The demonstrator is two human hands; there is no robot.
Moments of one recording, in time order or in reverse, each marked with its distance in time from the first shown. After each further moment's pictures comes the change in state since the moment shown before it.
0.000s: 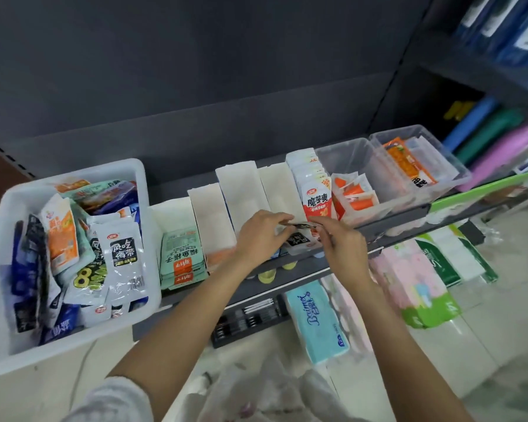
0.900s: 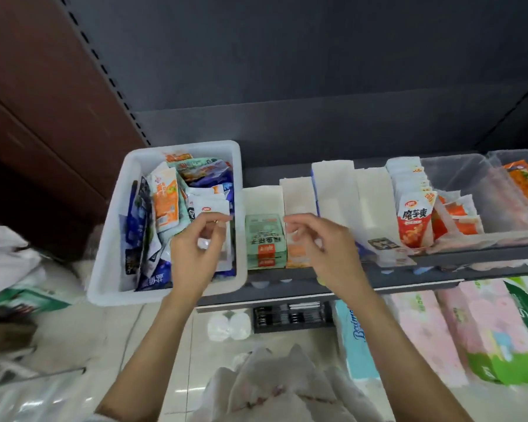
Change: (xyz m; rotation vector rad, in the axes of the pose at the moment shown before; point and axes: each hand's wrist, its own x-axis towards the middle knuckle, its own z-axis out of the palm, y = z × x) left_hand -0.169 -0.089 -0.139 -0.304 0.697 -0.324; right_hand 0.005 -0.172 0.049 0.524 -0.385 -0.118
